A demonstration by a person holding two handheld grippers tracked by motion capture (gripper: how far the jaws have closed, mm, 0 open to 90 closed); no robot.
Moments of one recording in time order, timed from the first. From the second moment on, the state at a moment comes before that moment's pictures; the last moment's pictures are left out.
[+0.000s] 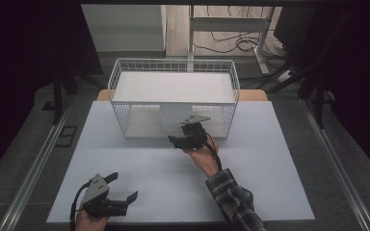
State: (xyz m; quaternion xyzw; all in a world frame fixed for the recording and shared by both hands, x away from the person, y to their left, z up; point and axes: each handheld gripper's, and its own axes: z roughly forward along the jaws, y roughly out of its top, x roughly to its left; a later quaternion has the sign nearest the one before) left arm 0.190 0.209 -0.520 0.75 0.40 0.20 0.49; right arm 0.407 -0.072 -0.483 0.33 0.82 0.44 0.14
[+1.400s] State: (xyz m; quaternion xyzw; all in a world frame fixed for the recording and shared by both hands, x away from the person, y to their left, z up) left arm 0.195 0.206 -0.525 0.77 0.41 0.18 0.46; right arm 0.341 -0.125 -0.474 0.31 0.83 0.45 0.12
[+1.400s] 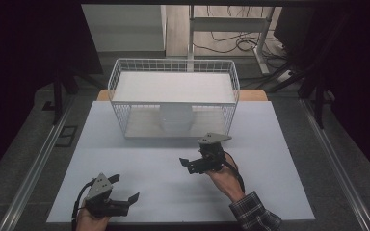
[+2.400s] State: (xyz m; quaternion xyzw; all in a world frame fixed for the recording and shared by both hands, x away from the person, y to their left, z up) left arm 0.197 0.203 -0.529 0.78 0.41 0.18 0.43; right arm 0.291 -0.168 -0.488 0.32 0.84 0.42 0.13
